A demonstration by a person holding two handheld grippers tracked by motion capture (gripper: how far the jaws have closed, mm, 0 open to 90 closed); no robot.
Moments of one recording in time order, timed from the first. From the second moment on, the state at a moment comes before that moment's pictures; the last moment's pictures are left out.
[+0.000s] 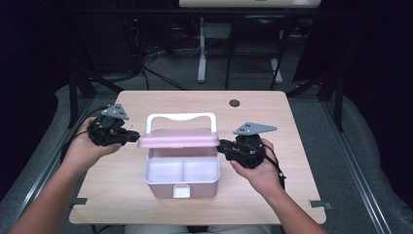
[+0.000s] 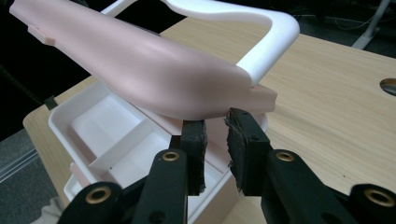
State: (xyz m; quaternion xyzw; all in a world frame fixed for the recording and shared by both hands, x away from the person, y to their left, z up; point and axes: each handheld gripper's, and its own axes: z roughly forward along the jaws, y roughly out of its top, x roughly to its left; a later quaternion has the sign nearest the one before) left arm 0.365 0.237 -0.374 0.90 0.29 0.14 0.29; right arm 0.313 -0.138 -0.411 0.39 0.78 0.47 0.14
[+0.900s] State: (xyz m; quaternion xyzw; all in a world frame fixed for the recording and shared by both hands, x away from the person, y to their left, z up) left arm 0.345 0.231 -0.400 0.91 0.27 0.12 0.29; right arm 0.285 -0.149 -0.433 0.38 0.80 0.45 0.12
